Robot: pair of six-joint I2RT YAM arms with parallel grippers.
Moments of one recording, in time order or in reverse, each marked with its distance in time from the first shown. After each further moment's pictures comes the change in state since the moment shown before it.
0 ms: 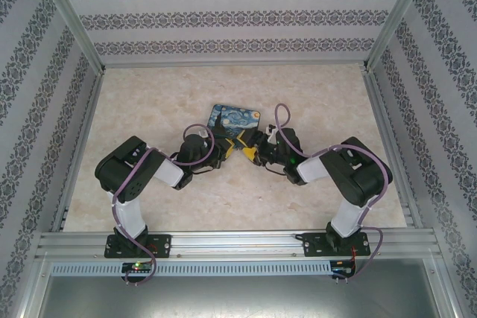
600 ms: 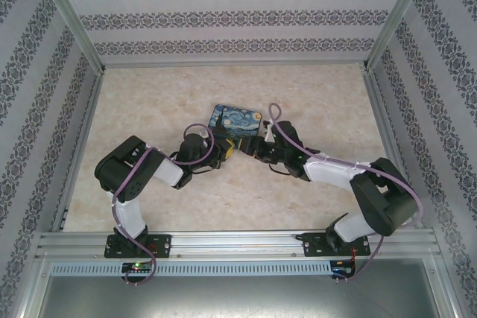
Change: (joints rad) left arm 0.014 0.000 0.004 -0.018 0.041 0.000; right arm 0.085 -0.283 0.171 -0.682 0.148 -0.567
